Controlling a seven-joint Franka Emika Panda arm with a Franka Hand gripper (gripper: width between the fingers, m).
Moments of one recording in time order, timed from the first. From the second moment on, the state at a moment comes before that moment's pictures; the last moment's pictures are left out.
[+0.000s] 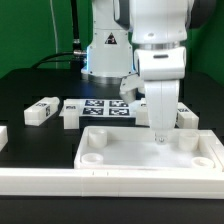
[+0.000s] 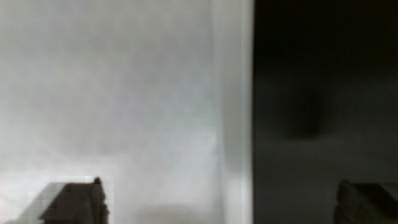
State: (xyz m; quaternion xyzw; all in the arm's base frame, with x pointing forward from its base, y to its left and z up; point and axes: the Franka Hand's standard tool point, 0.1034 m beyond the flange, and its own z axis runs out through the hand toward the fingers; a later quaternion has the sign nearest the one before) arm 0.521 0.066 0.032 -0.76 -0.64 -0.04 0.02
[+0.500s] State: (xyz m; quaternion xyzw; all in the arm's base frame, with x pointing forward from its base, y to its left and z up) arm 0.514 0.096 0.063 -0.80 -0.59 -0.05 0.01
